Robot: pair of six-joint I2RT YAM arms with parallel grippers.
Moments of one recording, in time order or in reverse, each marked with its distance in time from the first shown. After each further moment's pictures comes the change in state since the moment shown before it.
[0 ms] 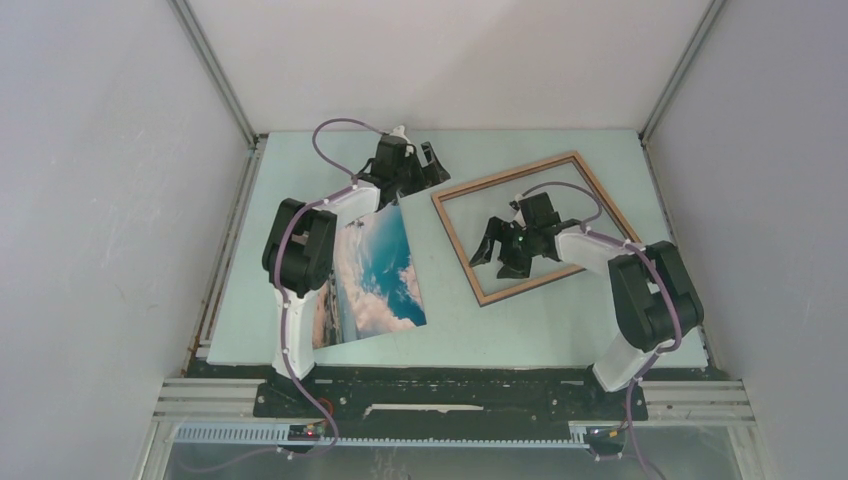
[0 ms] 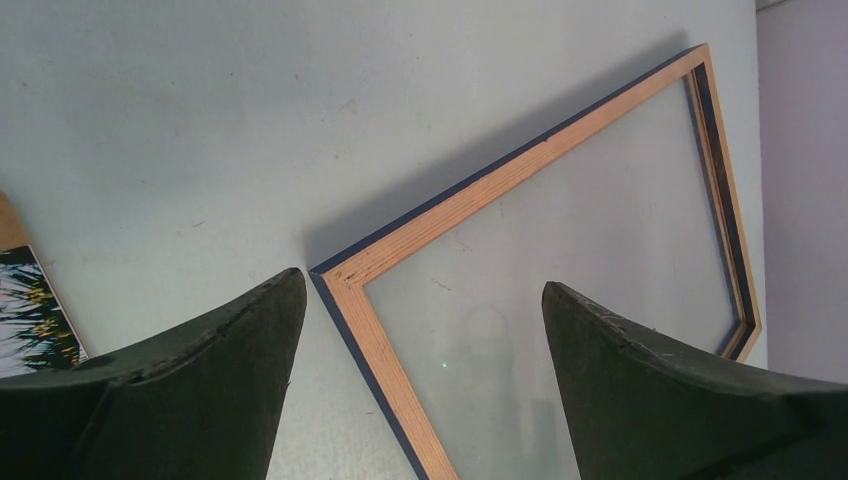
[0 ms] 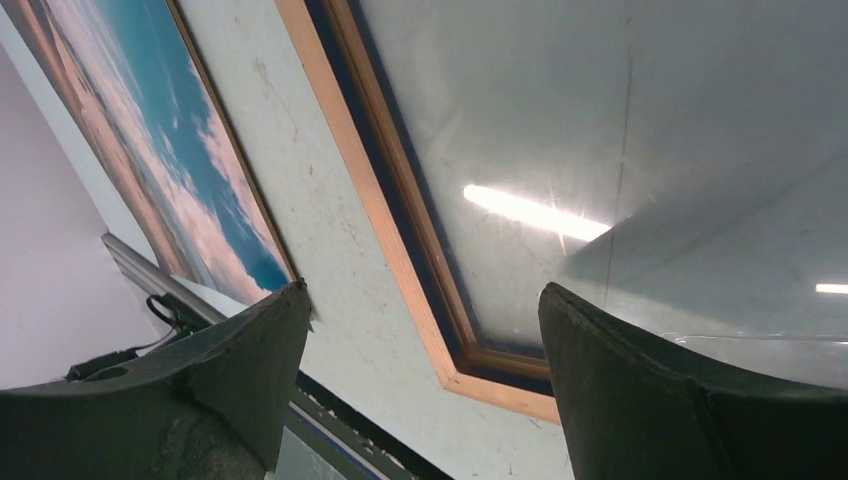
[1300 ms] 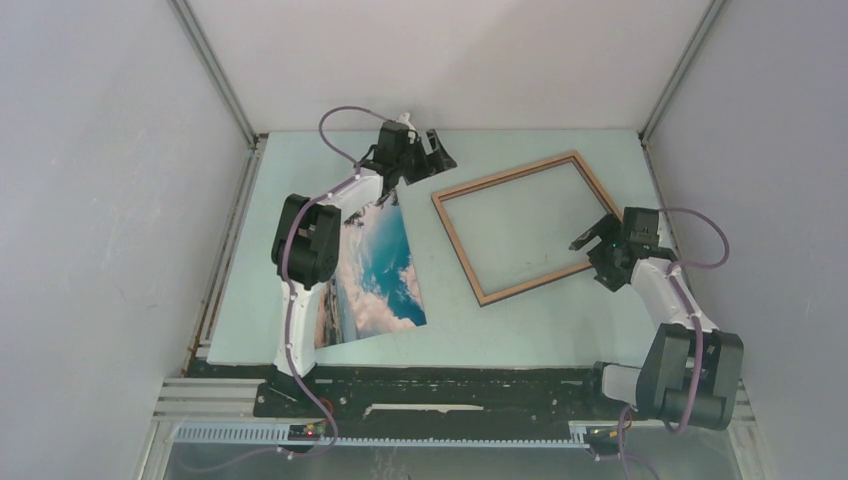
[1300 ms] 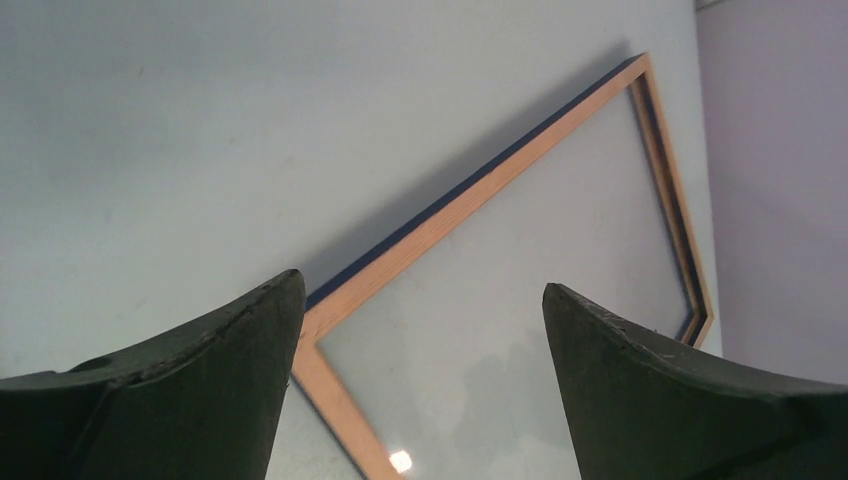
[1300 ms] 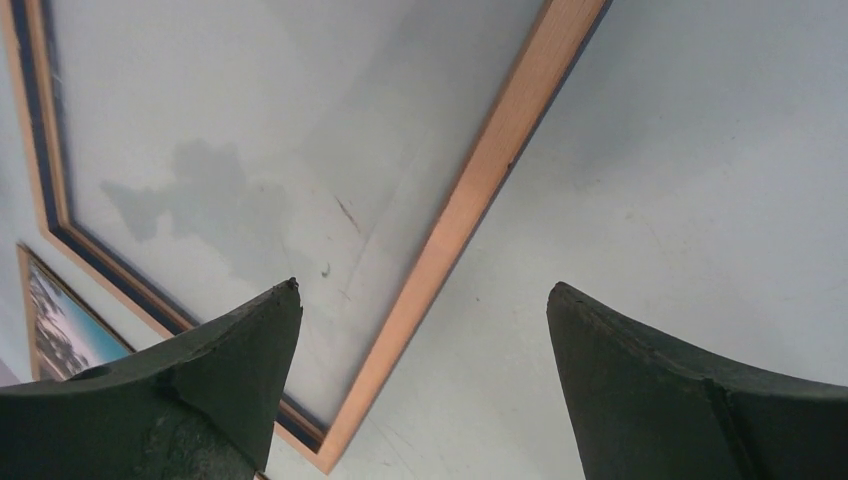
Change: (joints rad) left arm 0.017 0.081 0.156 -0.064 0.101 -0.001; right arm -0.532 -0.431 -0.183 -0.162 0.378 0.098
